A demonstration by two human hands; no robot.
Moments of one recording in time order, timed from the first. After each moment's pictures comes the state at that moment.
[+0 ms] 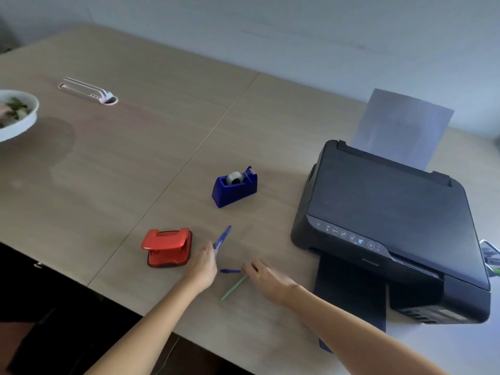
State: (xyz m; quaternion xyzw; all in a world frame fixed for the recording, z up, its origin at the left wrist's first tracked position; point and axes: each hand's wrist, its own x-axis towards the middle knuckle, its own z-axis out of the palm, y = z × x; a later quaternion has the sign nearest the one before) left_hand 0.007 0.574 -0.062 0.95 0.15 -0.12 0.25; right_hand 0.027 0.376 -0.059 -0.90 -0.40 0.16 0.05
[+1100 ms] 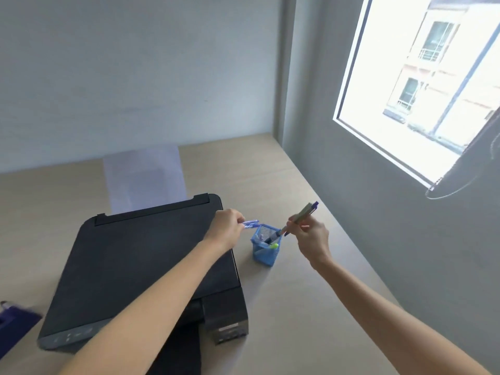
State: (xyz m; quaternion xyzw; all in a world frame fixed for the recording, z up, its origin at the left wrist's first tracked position) left_hand 0.152 0.035 0.117 0.92 -0.24 -0.11 0.28; right_hand 0.043 -0.137 0.089 -0.76 0.29 -0.20 0.54
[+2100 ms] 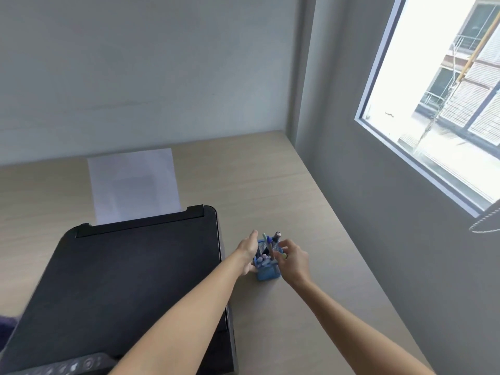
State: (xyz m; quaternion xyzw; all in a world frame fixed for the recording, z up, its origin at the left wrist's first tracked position) left_hand 0.198 -0.060 0.026 0.69 0.15 -0.42 0.56; right_hand 0.122 -0.161 -0.005 -0.83 0.30 -0.07 0.47
